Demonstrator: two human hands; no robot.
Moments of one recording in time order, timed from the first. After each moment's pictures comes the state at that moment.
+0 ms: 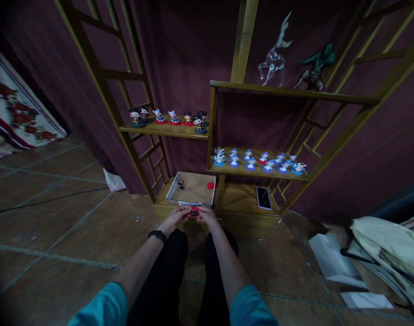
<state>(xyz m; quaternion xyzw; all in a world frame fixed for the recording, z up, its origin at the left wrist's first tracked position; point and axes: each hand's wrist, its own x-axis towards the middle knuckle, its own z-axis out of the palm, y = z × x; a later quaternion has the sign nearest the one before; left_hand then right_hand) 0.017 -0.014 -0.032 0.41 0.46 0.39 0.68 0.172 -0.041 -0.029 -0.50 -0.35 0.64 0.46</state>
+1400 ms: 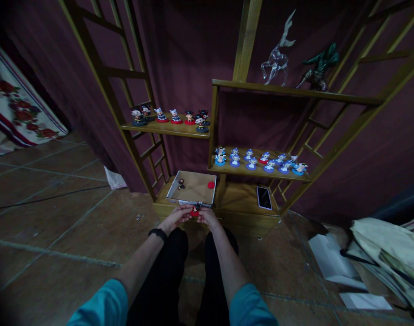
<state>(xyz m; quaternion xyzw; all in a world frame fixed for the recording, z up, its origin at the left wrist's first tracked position) 0.017 -0.019 -0.024 0.38 0.46 0.36 0.72 0.172 -0.039 -0.030 -0.51 -0.32 0.67 0.43</state>
